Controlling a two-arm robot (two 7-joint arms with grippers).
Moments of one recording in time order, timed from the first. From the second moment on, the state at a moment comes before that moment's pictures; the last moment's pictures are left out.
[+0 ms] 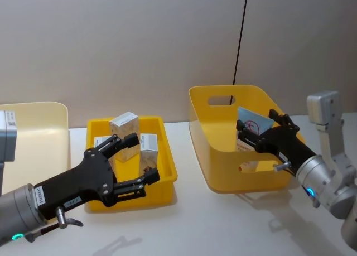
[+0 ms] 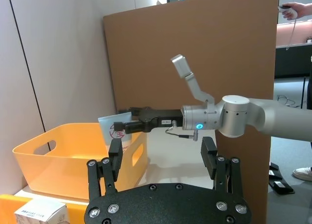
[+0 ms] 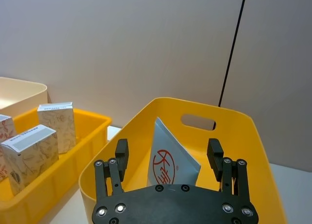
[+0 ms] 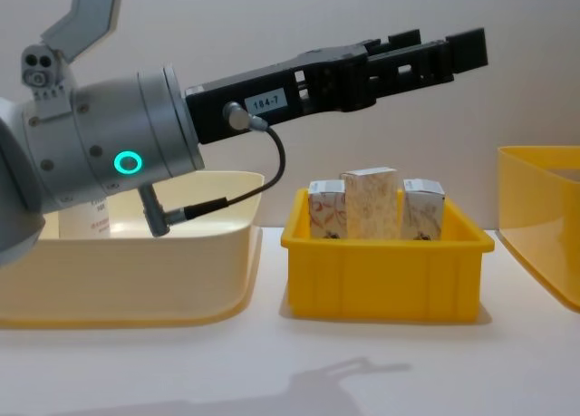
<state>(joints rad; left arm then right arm) -0.51 0.31 0.50 -1.41 -0.66 -0.06 -0.97 0.17 0.51 -0.07 -1.61 0.41 0.10 0.16</state>
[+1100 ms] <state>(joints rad) -0.49 0.31 0.49 -1.43 -0.63 -0.06 -0.91 -0.01 0.46 -0.04 -1.78 0.32 0.00 0.08</state>
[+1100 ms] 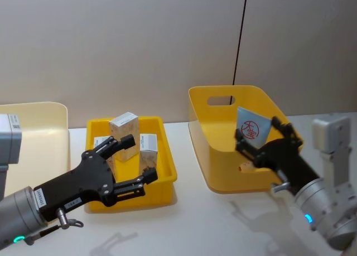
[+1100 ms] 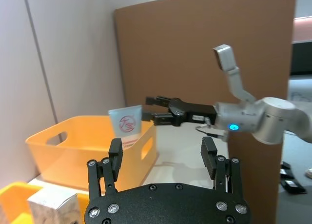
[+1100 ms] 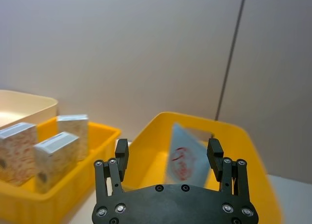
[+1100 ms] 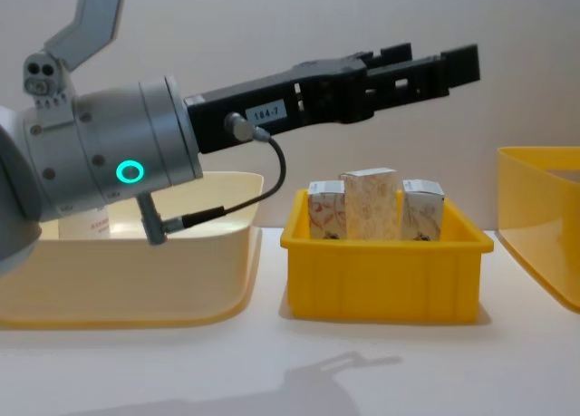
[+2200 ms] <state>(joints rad) -0.37 0.35 0.47 -1.52 -0.43 -0.02 -0.48 -0.01 0.34 -0.23 -1.77 0.29 0.03 0.07</state>
